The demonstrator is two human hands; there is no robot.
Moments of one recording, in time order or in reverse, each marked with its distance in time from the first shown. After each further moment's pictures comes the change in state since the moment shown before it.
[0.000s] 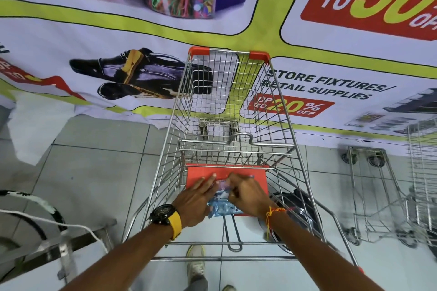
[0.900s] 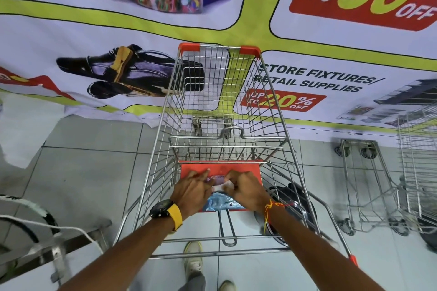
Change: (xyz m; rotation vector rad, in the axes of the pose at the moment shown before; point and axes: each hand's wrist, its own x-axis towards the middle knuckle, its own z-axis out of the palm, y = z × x) left_hand 0.018 0.013 -0.008 0.013 0.150 -0.112; right_hand -0.010 0.002 -0.009 0.127 0.066 0.113
